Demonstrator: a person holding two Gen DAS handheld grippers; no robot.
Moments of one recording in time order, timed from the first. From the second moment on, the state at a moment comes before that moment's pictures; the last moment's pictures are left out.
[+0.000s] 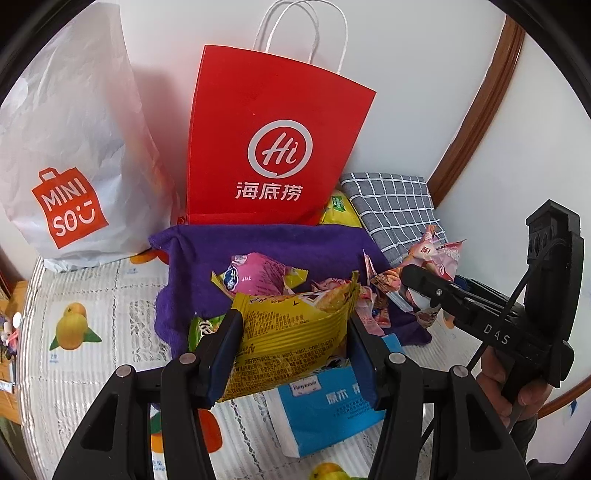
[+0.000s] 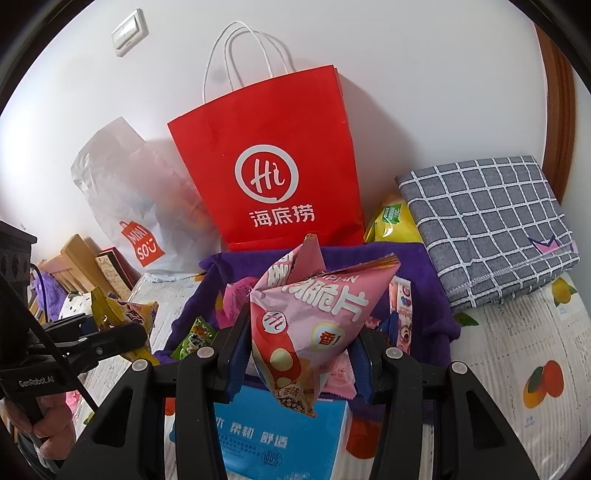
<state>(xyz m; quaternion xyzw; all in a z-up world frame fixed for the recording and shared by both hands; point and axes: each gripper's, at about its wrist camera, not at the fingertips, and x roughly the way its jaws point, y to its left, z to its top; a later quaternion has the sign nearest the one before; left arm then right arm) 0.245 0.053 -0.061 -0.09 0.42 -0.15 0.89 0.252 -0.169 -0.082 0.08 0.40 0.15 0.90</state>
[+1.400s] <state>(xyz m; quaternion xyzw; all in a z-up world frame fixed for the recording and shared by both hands) 0.311 0.034 -0.083 -0.05 0.44 -0.14 0.88 0.315 -0.184 -0.125 0.05 0.44 0.17 0.88</state>
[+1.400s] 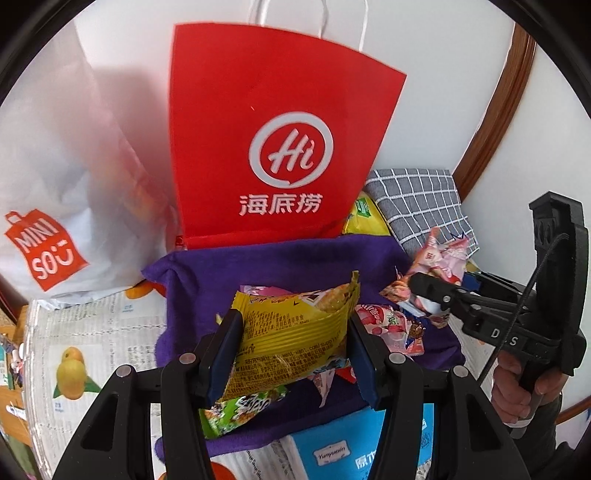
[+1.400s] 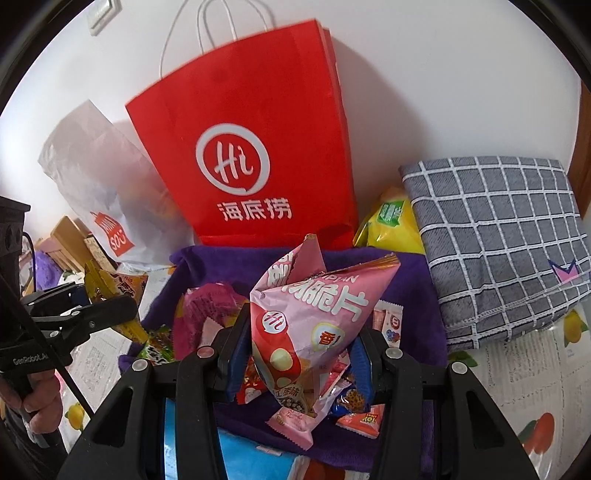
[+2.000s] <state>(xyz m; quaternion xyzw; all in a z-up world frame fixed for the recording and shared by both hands) 0.337 0.013 -0.124 -0.05 0.48 -0.13 0.86 0.335 -0.185 -0.166 0.03 0.50 0.16 0.85</state>
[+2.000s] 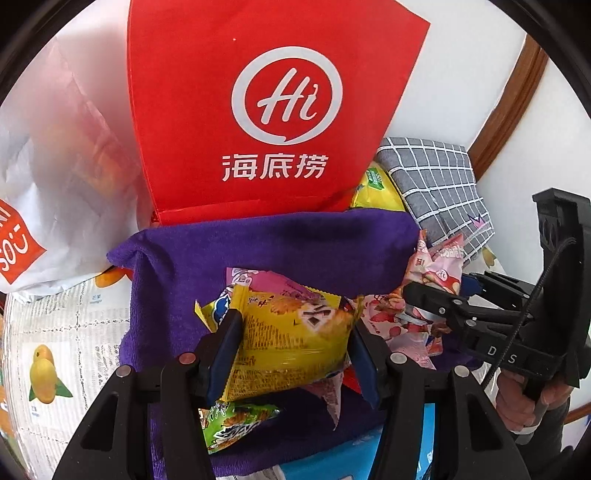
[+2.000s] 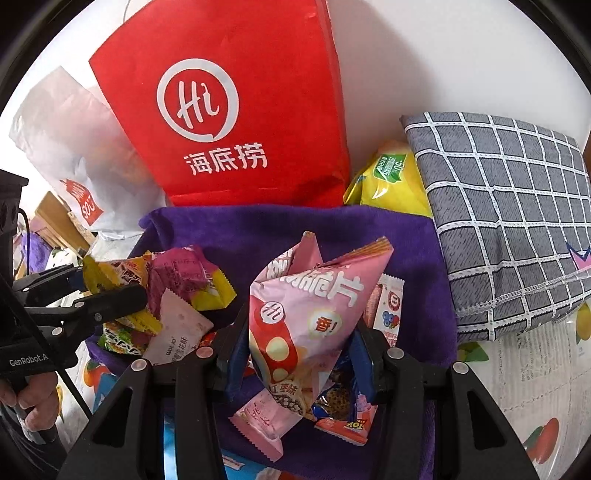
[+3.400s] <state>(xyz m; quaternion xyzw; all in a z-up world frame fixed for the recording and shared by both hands) 0.264 0.042 -0.073 -0.06 0.43 -0.09 0.90 0.243 -0.188 -0.076 0.02 0.44 0.10 0.89</state>
